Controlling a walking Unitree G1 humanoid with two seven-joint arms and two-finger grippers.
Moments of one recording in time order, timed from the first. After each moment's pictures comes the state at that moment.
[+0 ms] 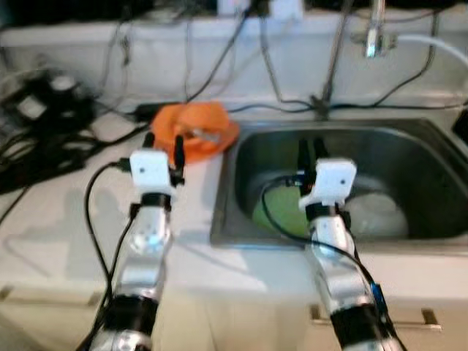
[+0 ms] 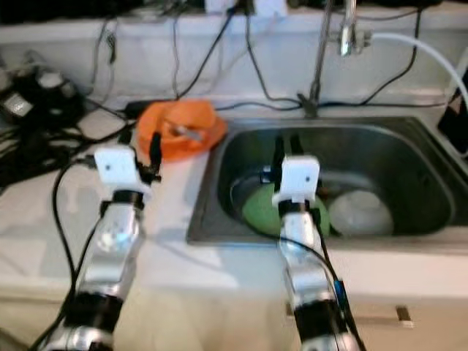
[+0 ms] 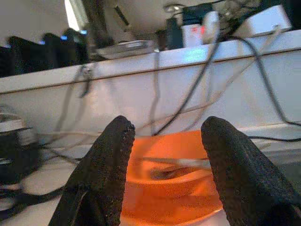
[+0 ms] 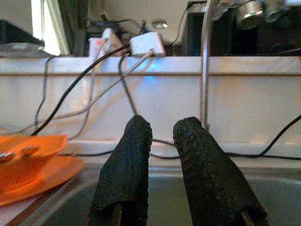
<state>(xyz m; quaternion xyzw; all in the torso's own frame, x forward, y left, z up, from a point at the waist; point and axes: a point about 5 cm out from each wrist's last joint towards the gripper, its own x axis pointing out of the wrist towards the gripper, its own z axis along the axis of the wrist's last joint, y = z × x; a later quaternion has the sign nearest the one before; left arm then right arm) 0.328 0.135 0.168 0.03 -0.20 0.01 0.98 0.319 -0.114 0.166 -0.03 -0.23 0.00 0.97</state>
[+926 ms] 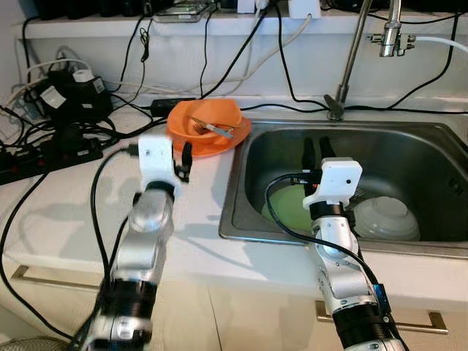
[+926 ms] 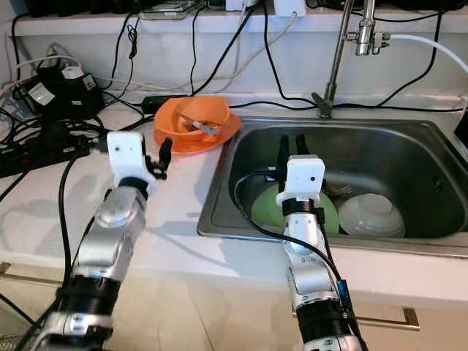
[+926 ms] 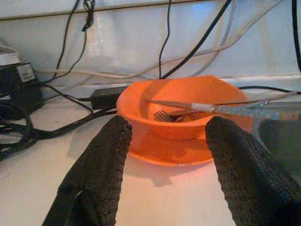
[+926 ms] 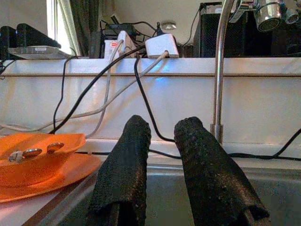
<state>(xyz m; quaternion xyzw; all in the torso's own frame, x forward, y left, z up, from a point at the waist) 0.349 0.141 0.177 0.01 -0.05 -0.01 1.00 0.318 -0.119 0.161 -0.03 -0.22 -0.01 0.97</state>
